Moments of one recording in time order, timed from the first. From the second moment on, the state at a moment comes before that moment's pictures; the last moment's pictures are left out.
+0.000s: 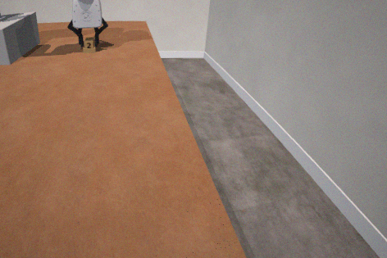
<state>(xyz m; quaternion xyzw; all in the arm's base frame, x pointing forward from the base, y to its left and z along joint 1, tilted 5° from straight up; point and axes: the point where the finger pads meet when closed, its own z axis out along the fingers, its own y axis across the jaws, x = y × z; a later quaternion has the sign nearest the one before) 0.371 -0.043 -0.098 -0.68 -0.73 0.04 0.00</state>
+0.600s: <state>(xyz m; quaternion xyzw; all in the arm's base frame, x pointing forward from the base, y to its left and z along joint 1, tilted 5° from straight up) 0.371 -0.043 -0.098 -0.68 -0.73 0.04 0.00</state>
